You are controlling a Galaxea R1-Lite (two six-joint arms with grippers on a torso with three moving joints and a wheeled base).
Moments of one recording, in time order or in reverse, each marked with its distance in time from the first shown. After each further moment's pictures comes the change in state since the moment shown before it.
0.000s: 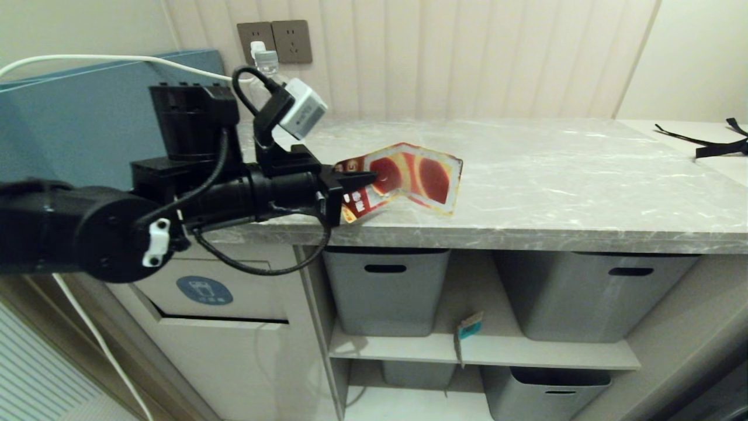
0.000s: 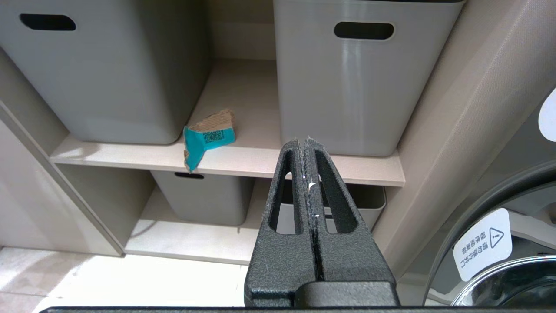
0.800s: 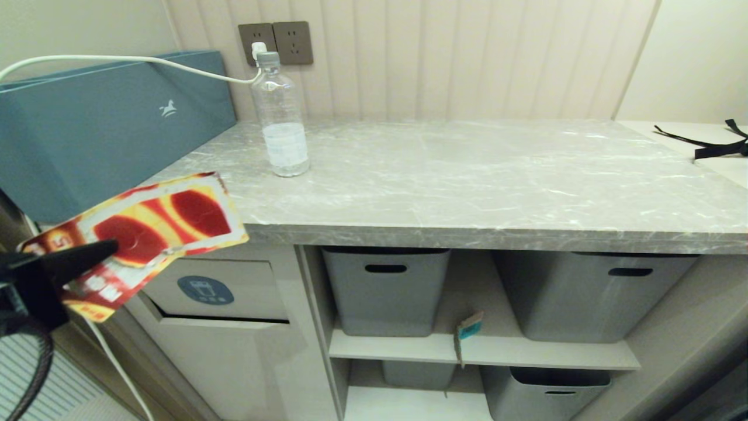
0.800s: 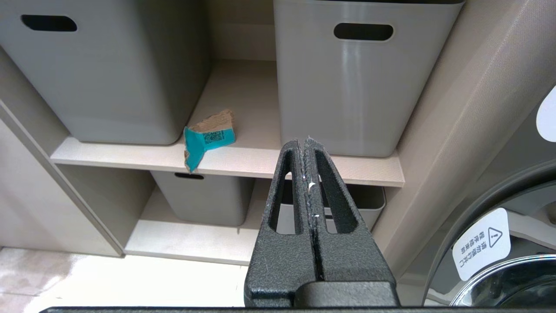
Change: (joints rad) left arm 0.138 -0.793 0.458 0.458 0.693 -0.417; right arm 0.000 0.000 0.000 0.000 0.000 0.000
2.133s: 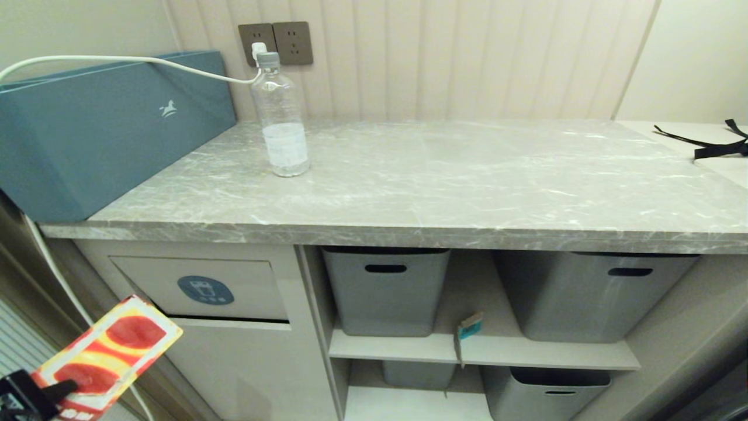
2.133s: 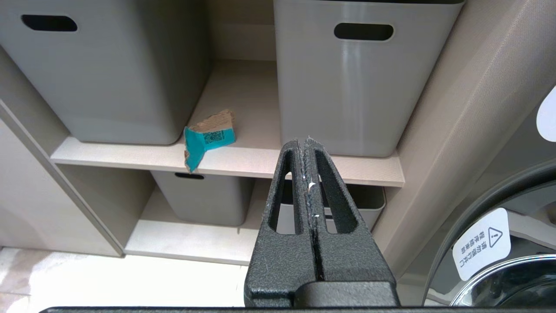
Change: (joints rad) left arm 0.490 -0.057 0.385 0.011 -0.173 -0.433; right arm 0.000 0.000 0.000 0.000 0.000 0.000
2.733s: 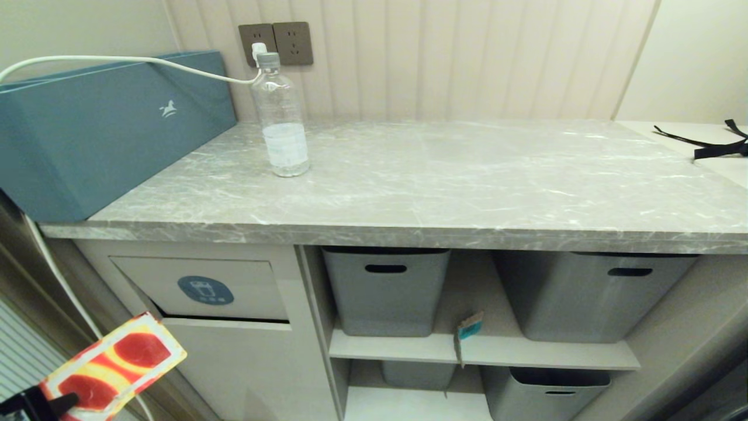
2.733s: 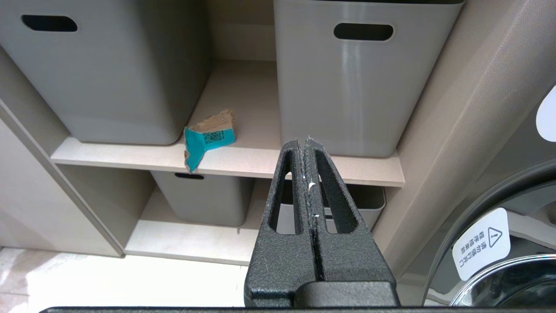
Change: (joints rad) left arm -0.004 0.006 0.008 0.035 0.013 0.145; right arm 0.000 0.000 0.000 0.000 0.000 0.000
